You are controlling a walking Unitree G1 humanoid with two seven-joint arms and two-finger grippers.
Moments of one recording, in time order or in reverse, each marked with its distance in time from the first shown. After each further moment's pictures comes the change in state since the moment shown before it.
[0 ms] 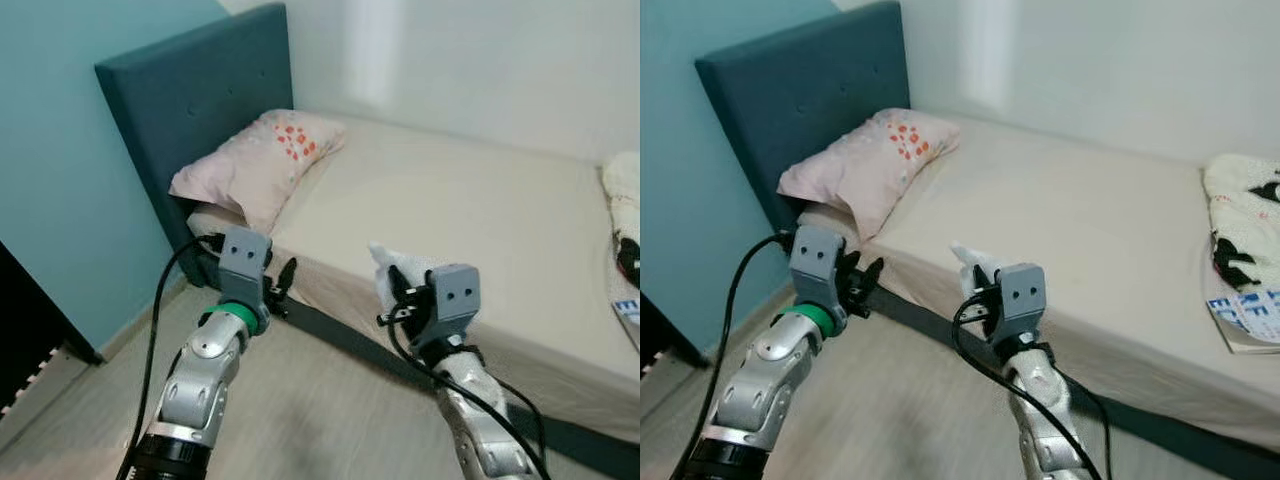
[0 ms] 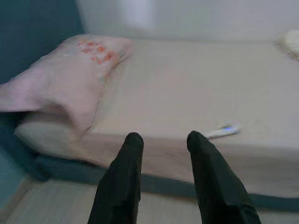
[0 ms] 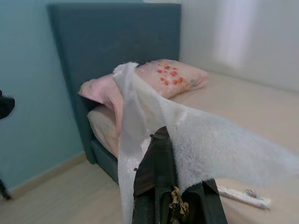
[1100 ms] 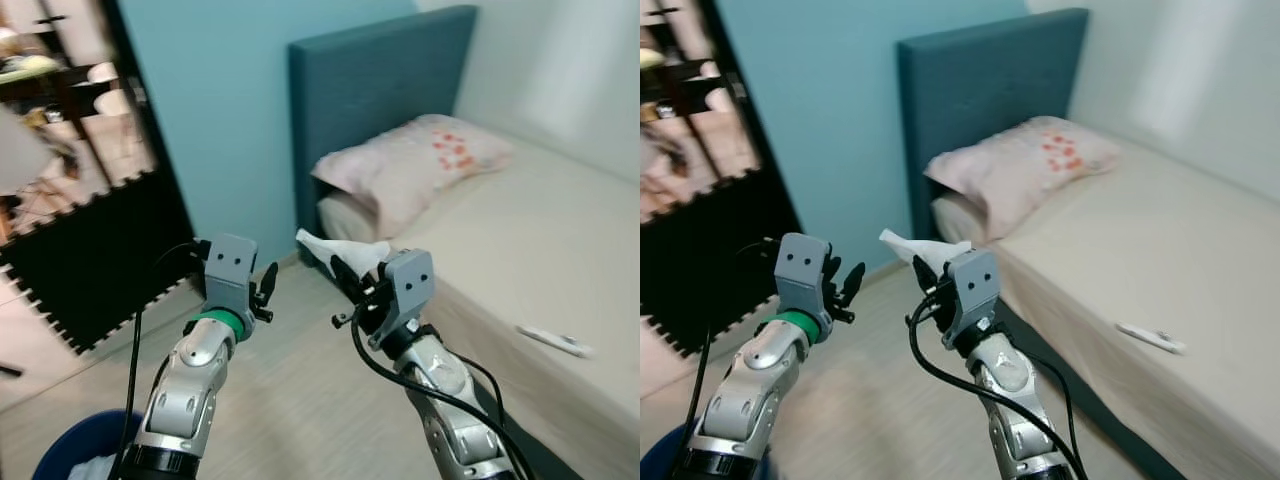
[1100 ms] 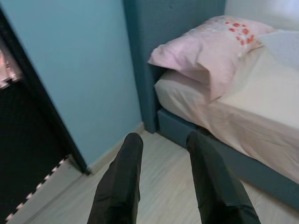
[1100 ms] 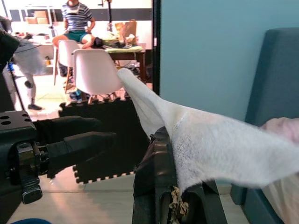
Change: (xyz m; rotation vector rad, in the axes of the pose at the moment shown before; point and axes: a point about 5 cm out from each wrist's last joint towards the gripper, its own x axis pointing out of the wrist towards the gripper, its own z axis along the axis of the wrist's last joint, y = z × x) left arm -0.008 0.010 -0.008 0.022 0.032 0.080; right arm 0.017 0.046 0.017 0.049 -0.058 0.260
